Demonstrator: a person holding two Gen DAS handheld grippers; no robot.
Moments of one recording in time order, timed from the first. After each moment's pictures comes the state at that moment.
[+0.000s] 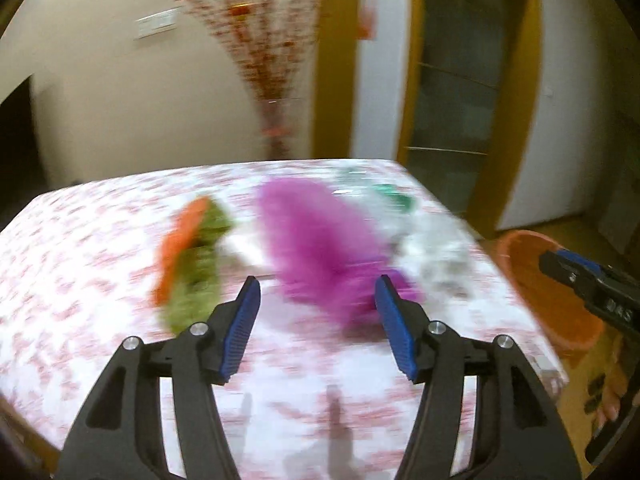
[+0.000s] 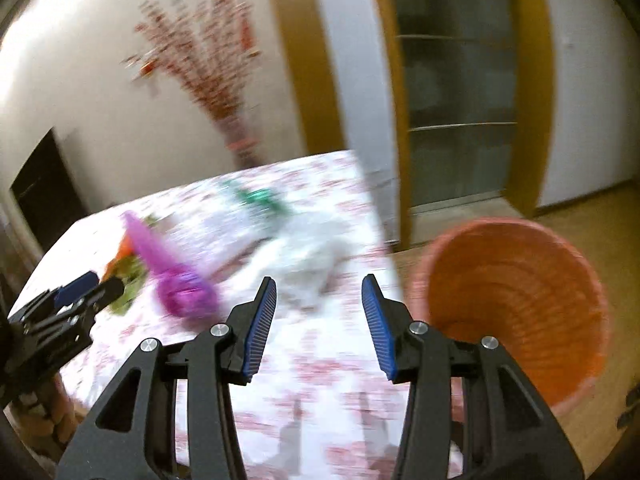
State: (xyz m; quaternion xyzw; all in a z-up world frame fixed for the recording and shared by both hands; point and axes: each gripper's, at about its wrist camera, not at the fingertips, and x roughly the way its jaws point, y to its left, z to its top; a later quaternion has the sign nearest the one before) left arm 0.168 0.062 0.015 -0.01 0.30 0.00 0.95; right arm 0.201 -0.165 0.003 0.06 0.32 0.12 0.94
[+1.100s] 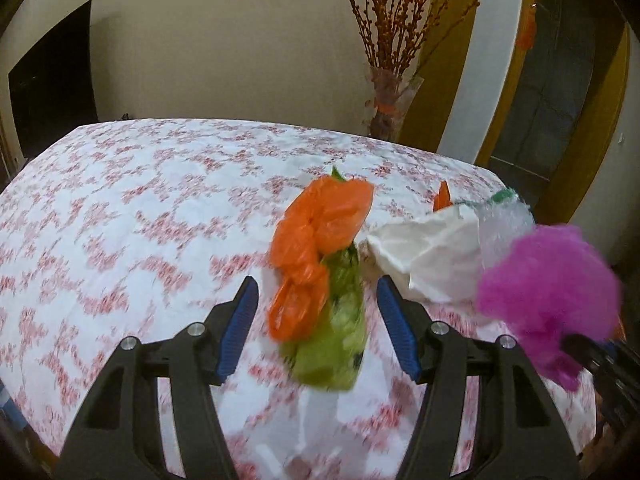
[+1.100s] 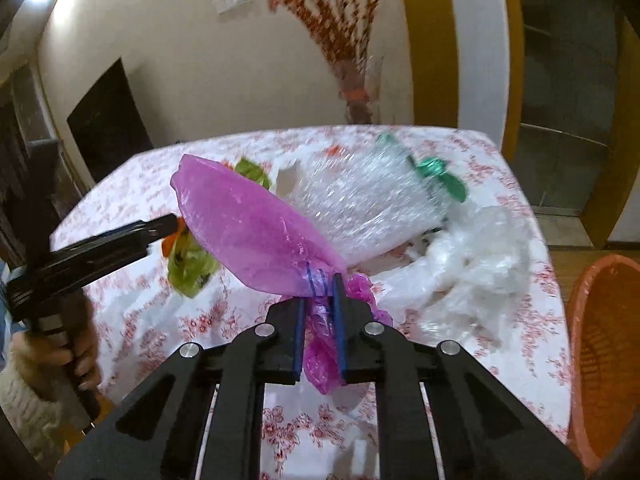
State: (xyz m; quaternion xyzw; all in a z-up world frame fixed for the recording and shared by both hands) left arm 0.237 0.171 -0.008 -0.09 0.36 0.09 0.92; right arm 0.235 -0.078 -0.012 0.02 0.35 0.23 0.91
